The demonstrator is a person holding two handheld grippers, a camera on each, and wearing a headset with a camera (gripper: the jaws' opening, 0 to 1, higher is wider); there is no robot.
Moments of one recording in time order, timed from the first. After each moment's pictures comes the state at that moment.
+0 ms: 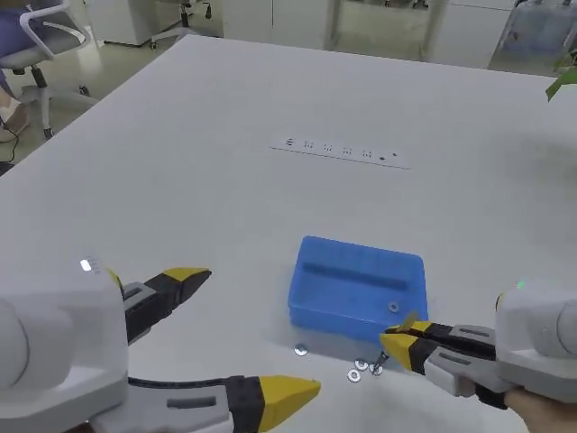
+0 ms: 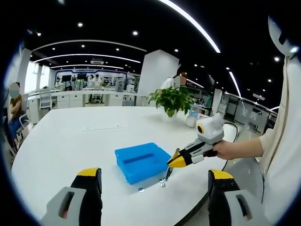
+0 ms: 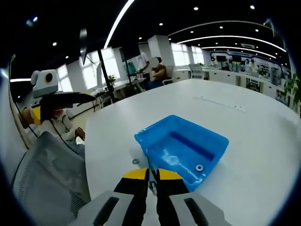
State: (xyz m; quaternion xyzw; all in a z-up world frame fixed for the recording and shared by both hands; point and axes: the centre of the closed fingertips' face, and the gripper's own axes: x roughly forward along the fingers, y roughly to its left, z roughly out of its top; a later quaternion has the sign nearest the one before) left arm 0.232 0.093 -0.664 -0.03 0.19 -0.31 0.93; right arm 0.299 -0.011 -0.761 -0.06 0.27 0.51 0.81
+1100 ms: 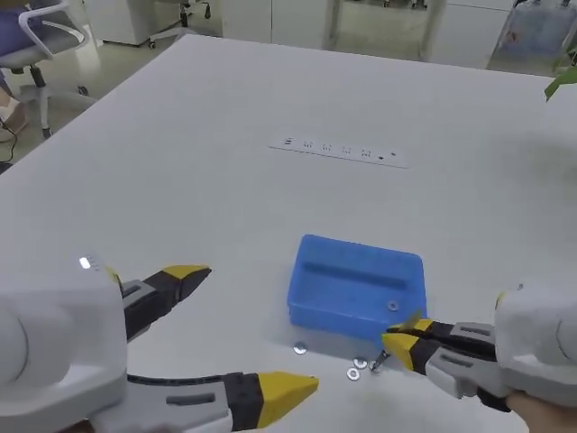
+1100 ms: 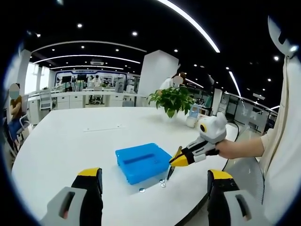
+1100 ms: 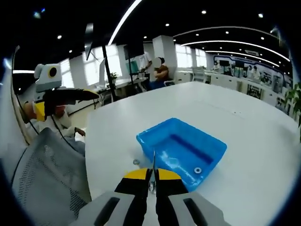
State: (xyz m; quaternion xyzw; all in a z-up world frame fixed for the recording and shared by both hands) left arm 0.232 0.097 -0.665 -0.04 0.19 -0.31 0.93; right arm 0.298 -0.013 -0.746 -0.04 0.26 0.51 0.82
